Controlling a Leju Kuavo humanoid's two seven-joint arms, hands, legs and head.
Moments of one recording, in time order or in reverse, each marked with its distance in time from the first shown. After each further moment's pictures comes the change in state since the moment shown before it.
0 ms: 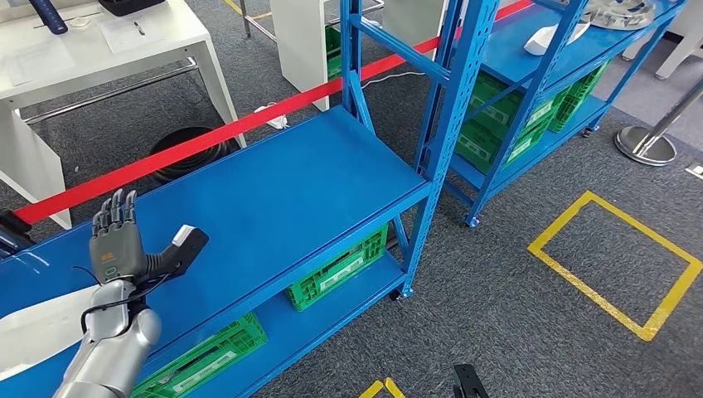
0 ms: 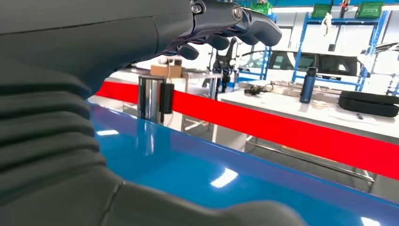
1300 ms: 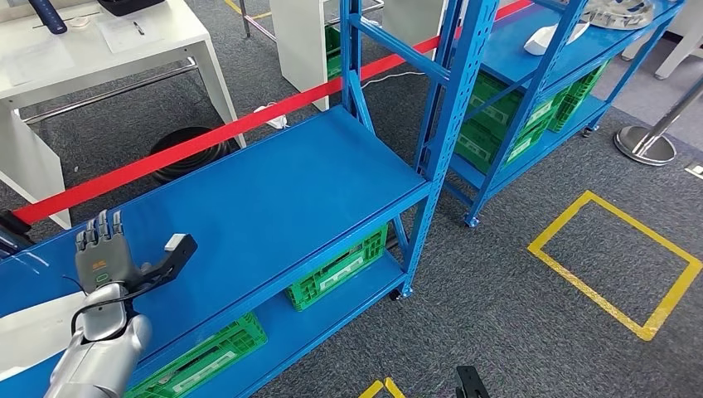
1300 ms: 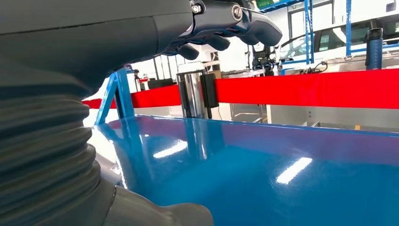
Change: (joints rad) left arm -0.011 0.026 0.078 0.053 -0.226 -0.147 0.211; right arm -0.001 0.003 -0.025 0.000 0.003 -0.015 0.014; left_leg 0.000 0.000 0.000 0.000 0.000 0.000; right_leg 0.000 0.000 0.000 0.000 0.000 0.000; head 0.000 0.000
